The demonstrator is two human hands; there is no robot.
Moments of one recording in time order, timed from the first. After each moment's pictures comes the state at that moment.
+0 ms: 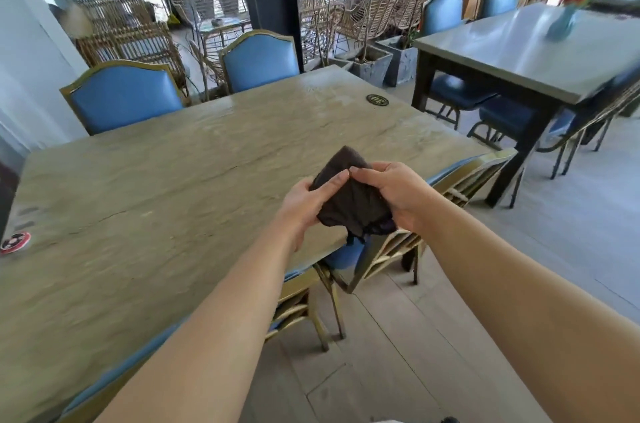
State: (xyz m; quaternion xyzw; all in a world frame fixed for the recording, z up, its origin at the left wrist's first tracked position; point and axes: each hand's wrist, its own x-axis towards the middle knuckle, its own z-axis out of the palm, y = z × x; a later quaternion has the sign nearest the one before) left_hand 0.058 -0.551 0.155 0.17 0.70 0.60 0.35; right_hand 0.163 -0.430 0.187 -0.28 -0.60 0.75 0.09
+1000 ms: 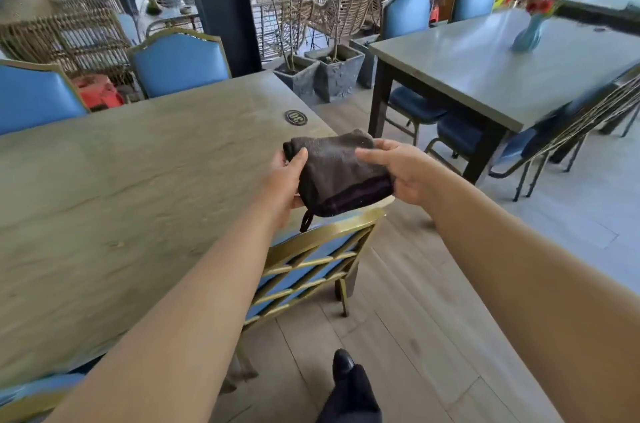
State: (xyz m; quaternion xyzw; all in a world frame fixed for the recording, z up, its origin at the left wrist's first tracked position) left_hand 0.105 -0.194 0.150 0.11 0.66 0.68 0.30; right_hand 0.212 -0.039 0.178 -0.30 -0.57 0.76 0.09
